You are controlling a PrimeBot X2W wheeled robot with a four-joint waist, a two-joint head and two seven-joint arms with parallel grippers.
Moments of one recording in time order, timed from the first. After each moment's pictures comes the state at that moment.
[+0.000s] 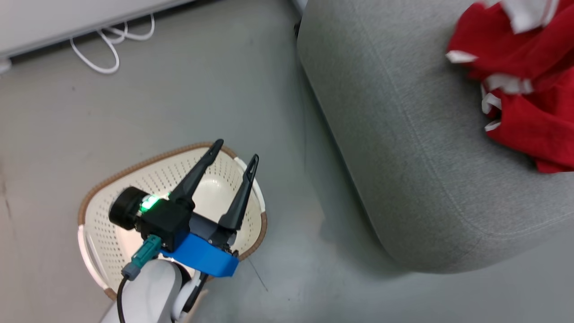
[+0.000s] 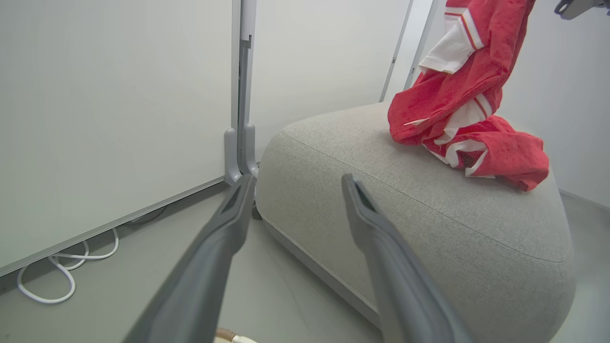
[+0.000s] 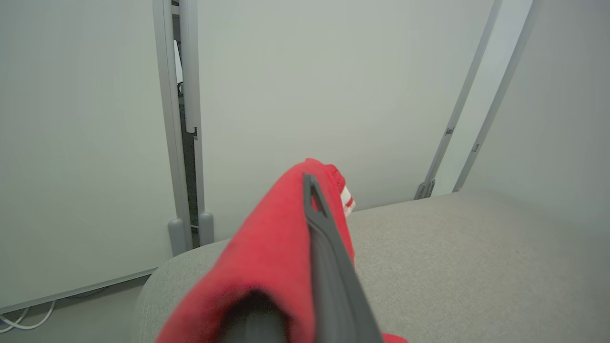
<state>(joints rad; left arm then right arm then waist) -0.32 0.24 -0.47 0.16 -0.30 -0.13 -0.26 -1.05 -0.39 -0.15 0.74 0.20 0.13 -0.10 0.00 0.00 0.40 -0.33</state>
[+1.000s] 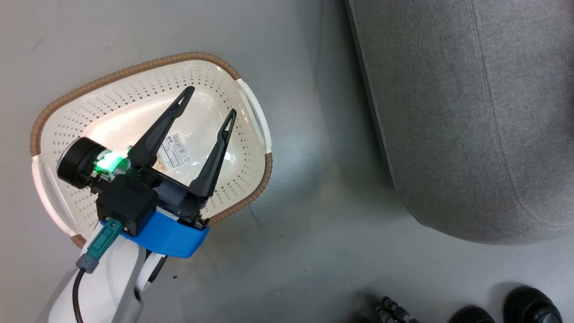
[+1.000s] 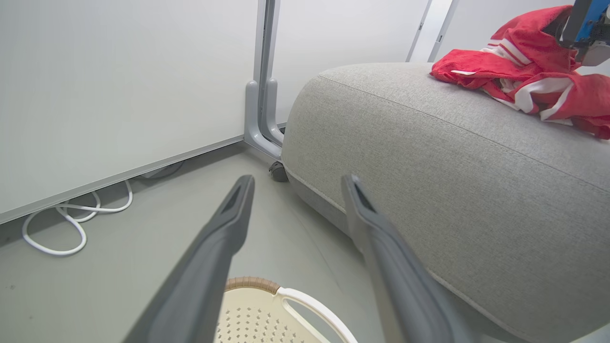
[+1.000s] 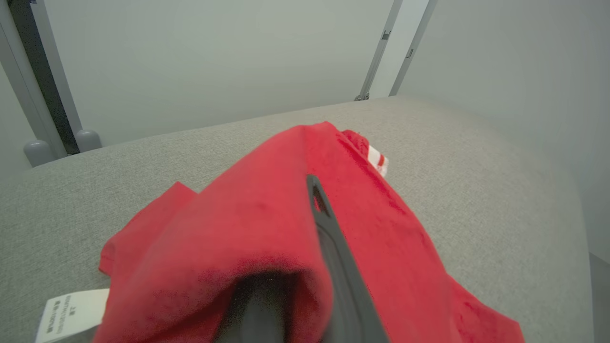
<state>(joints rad) -0.43 0.38 -0.45 0.01 -0.25 -0.13 -0.26 -1.06 -0.33 -0.67 0.81 -0.06 0.13 -0.20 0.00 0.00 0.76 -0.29</state>
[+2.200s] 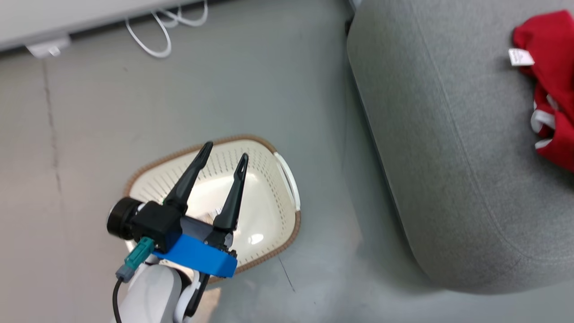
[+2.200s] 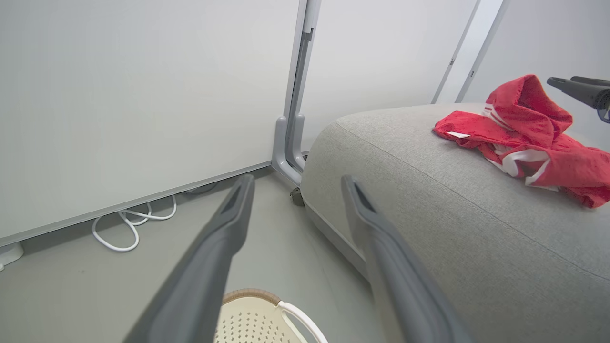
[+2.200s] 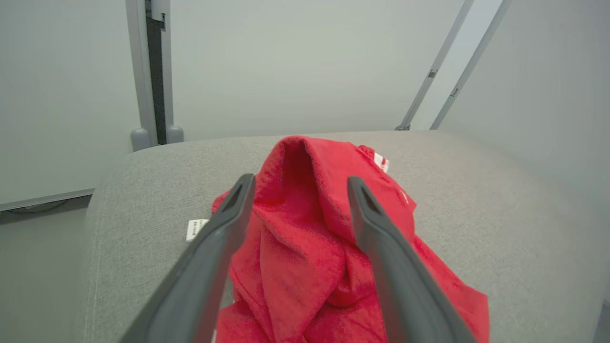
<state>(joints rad) -0.30 0.20 -0.40 0.17 -0.31 -0.13 -0.26 -0.76 -0.25 -0.53 0.71 -0.20 0.13 -0.24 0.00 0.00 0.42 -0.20</state>
